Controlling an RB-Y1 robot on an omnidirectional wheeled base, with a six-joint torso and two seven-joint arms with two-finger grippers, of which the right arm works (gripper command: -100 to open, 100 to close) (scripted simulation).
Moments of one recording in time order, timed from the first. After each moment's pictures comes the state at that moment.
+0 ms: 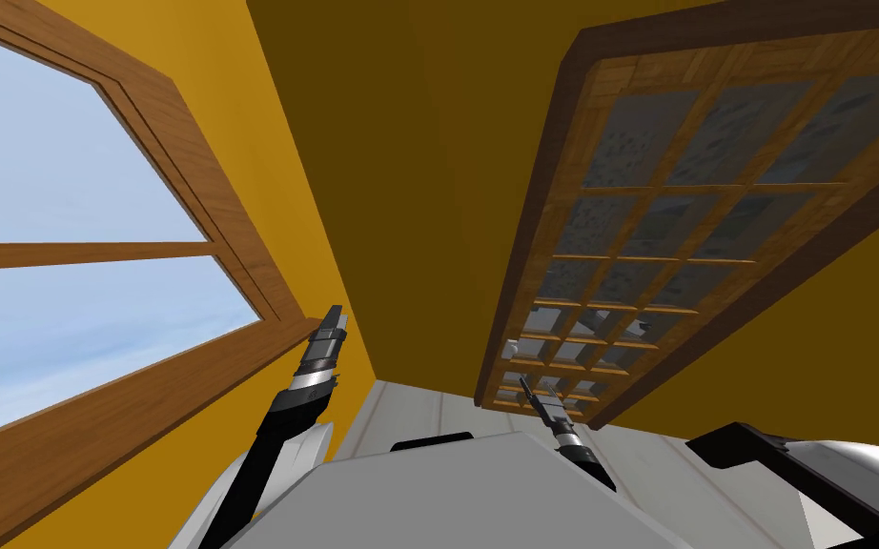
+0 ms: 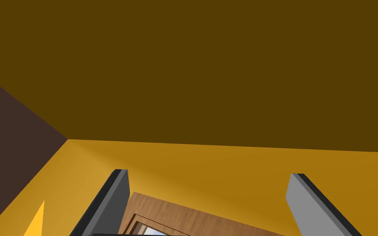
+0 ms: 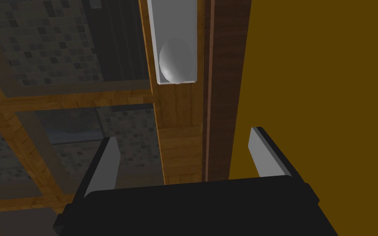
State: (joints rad) arm 0.17 -0.39 -0.14 -0.53 -0.04 -1.14 1.16
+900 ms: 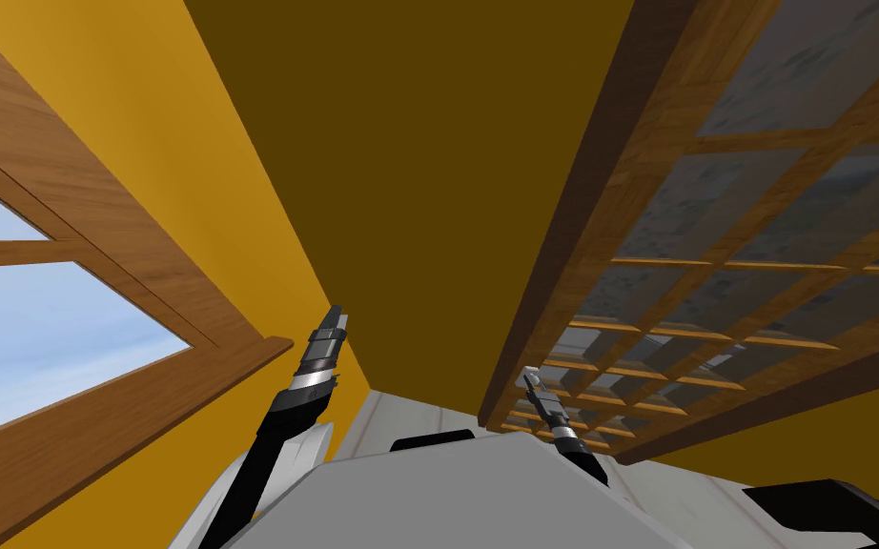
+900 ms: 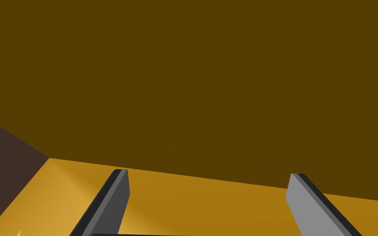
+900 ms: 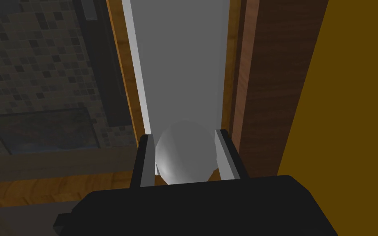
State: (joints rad) arm 0.15 -0.39 -0.15 -0.53 -0.04 -1.11 1.18
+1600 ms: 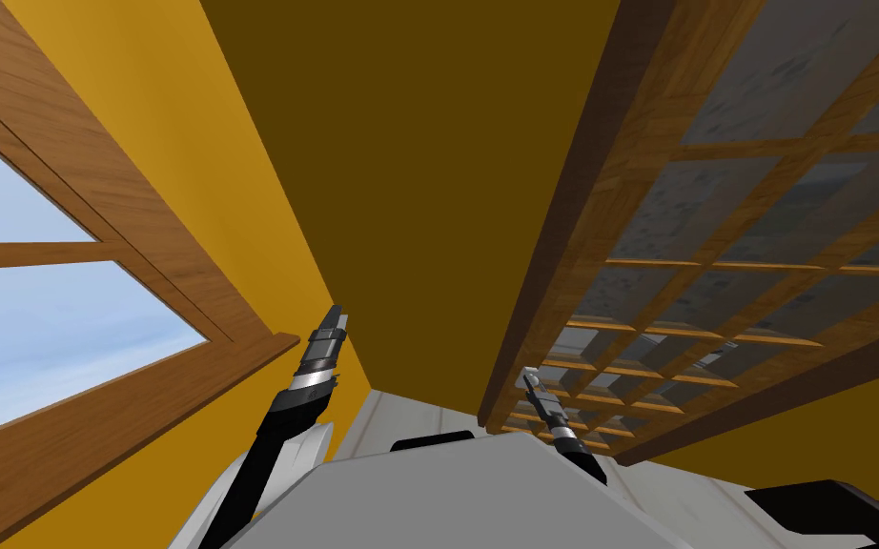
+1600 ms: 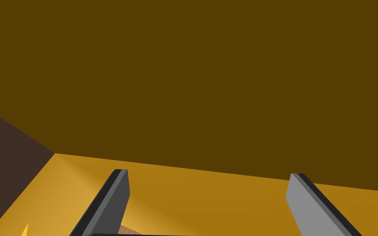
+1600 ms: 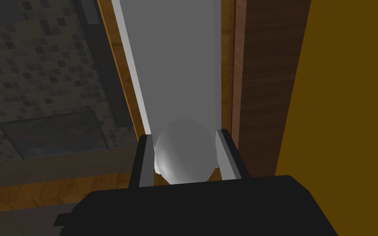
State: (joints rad) arm 0.15 -0.38 -0.14 -0.53 -0.05 -1.11 1.12
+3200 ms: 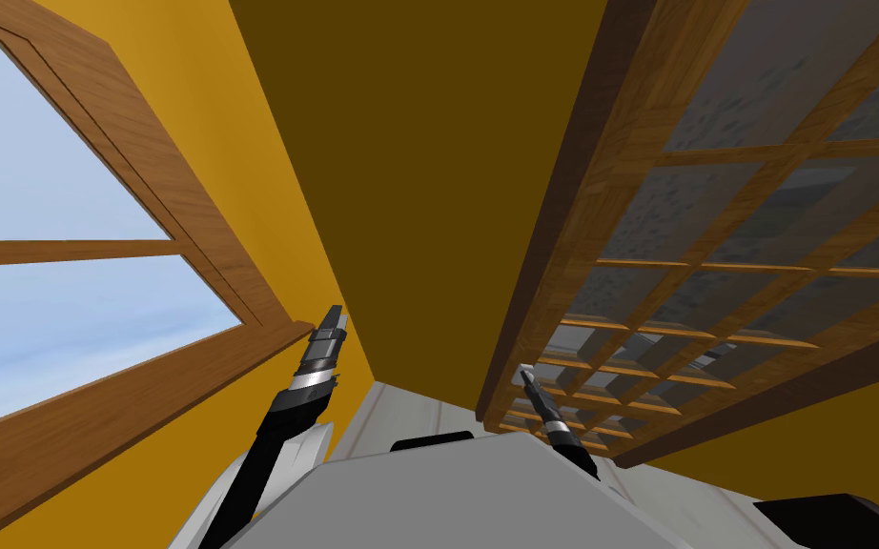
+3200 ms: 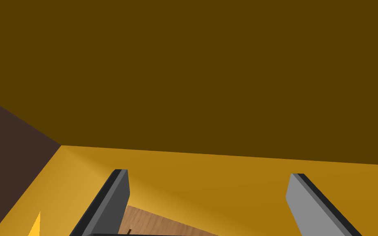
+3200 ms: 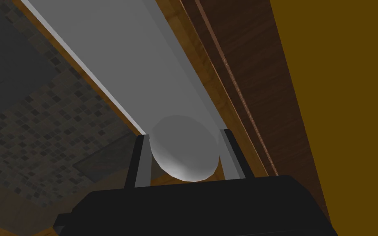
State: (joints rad) arm 0.13 -0.38 -0.11 -0.55 -0.09 -1.08 0.74
